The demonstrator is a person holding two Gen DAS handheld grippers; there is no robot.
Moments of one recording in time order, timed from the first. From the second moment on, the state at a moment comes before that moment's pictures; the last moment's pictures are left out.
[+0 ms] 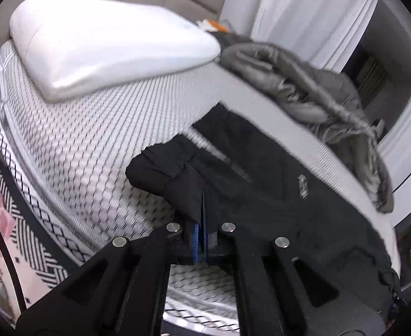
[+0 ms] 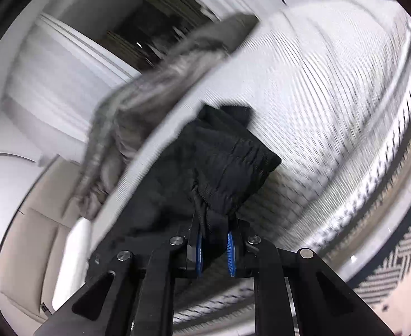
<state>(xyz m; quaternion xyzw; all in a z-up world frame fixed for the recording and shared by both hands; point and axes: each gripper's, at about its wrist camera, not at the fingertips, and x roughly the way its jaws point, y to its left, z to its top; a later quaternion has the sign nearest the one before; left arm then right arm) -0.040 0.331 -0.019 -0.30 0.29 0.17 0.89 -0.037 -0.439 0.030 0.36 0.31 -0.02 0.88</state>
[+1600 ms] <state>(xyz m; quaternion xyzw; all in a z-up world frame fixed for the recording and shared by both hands) 0.170 0.301 -0.056 -0.39 0.38 0.14 0.83 0.071 -0.405 0.023 0.31 0.35 -0.03 0.88</state>
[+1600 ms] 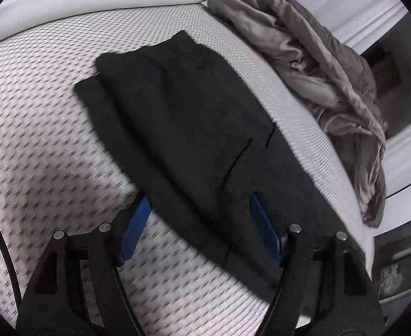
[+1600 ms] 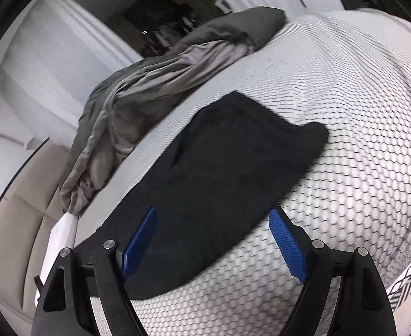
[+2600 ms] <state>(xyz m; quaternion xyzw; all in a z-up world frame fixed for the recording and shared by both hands) 0.083 0.315 -0.047 -0.27 0.39 0.19 0.86 0.068 -0.458 -0.011 0.38 0.39 -0.05 0.84</state>
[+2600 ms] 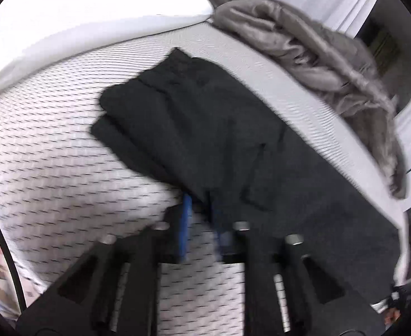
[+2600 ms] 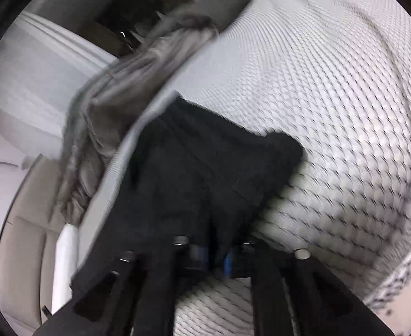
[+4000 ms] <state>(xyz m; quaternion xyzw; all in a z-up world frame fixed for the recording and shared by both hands) 0.146 0.092 -0.028 -0.03 0.38 -0.07 0.92 0.131 -0.259 0.020 -0.05 0.41 0.02 0.91</state>
